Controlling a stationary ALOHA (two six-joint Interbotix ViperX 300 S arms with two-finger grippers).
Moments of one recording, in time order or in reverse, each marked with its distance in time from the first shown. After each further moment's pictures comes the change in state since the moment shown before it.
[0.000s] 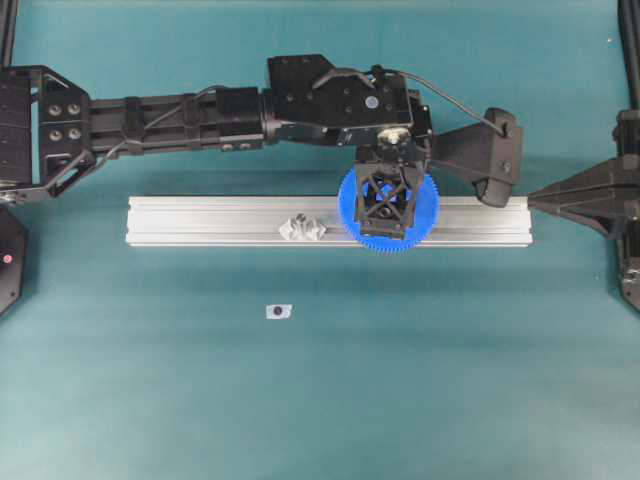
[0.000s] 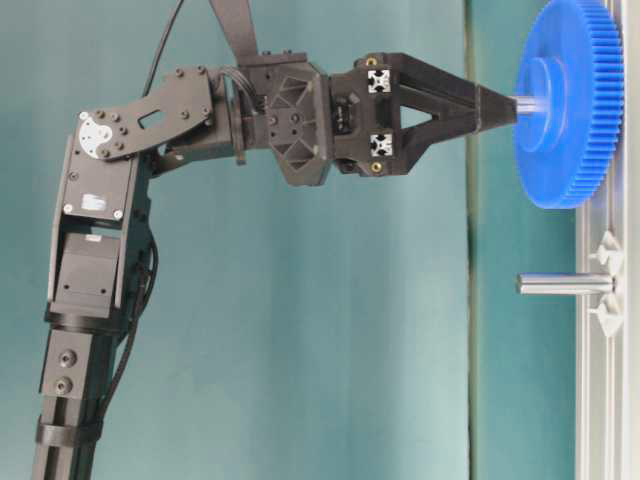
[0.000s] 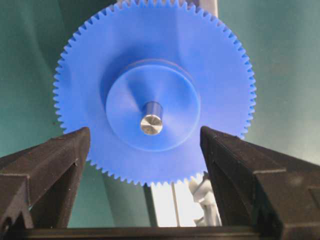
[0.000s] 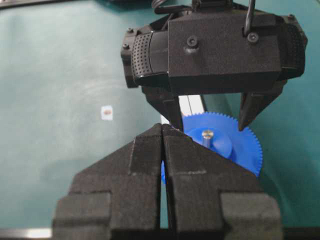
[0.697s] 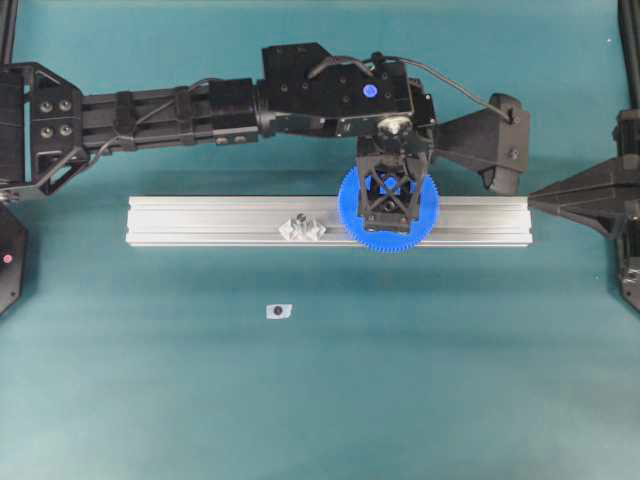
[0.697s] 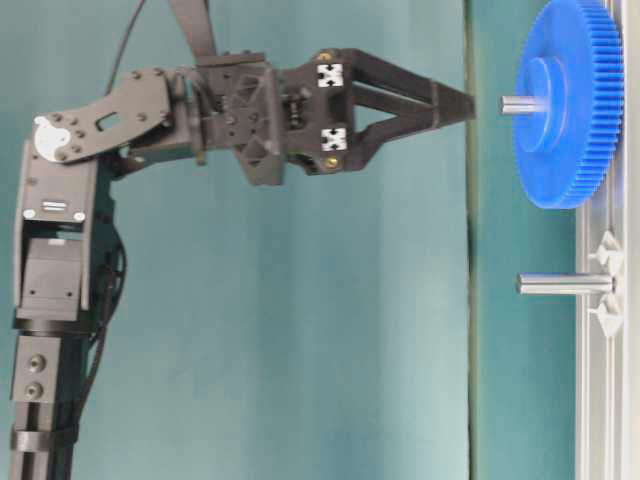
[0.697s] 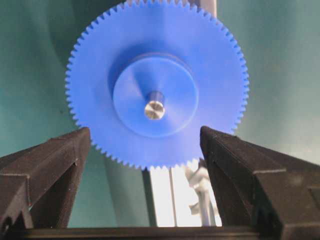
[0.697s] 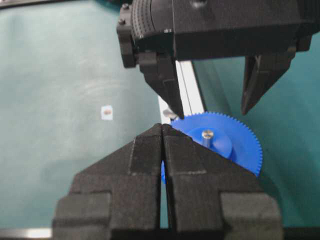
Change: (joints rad) left arm 0.000 -0.017 -0.058 0.000 0.058 -0.035; right arm 0.000 0.000 0.000 0.000 -0.002 0.000
